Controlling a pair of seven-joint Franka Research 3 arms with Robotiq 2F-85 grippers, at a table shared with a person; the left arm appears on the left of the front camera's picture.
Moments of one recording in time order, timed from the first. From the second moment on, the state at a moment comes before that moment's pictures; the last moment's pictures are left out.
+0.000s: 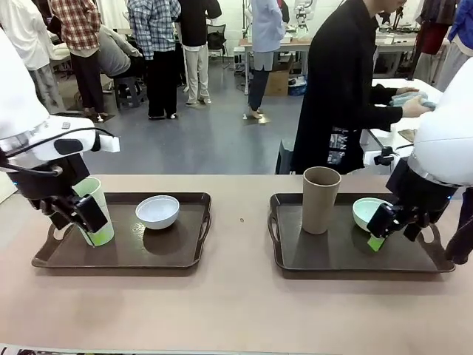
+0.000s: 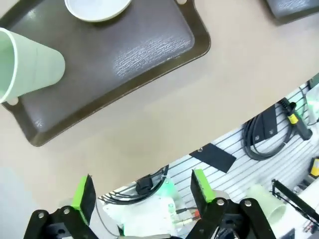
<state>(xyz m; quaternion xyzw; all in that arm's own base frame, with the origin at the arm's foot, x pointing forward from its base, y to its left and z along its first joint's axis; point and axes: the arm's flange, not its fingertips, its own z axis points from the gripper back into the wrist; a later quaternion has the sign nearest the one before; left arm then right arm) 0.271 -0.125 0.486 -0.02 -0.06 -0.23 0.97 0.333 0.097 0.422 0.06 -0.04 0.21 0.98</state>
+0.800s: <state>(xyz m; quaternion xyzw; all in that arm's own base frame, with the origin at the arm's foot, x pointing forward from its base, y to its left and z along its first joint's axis) 0.266 0.117 0.473 -0.47 -0.13 -0.08 0.87 0.291 -0.180 0.407 0.50 -0.12 0.07 0.85</state>
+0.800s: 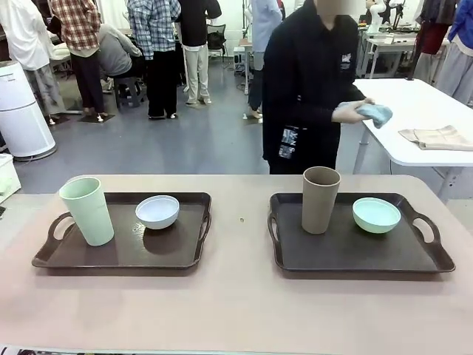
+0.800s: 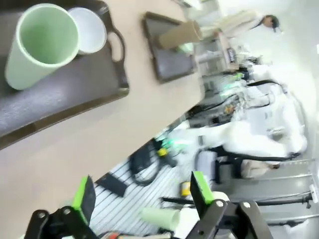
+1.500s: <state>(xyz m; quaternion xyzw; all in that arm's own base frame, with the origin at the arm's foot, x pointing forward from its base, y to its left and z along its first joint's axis) 0.269 0.131 0.460 -0.54 -0.14 -0.03 0.83 0.290 -0.197 0.383 0.57 -0.15 0.05 0.81</state>
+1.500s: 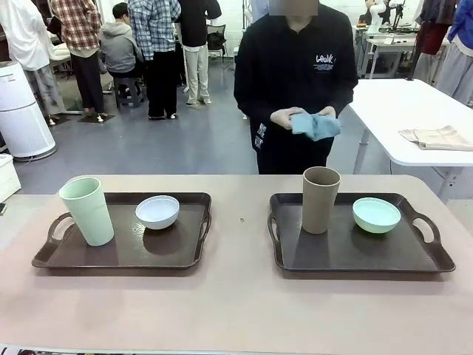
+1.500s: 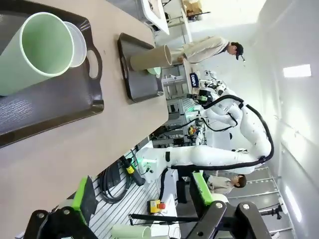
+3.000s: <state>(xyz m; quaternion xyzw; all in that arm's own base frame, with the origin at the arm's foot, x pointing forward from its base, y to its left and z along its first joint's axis) 0.265 0.133 0.461 -0.54 -0.14 -0.03 0.83 0.289 -0.196 0.386 0.56 -0.14 0.05 0.81</state>
